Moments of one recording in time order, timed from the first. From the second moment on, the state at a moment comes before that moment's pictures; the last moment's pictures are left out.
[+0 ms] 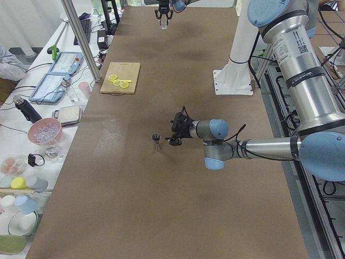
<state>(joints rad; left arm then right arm) -0.65 -1.14 -1.75 -3.26 -1.41 -1.08 1.11 -1.41 1.79 -0.87 2.62 -0.37</state>
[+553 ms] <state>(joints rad) -0.49 -1.16 -1.71 -3.30 -1.19 -1.08 1.11 -1.47 1.82 -0.89 2.62 -0.36</state>
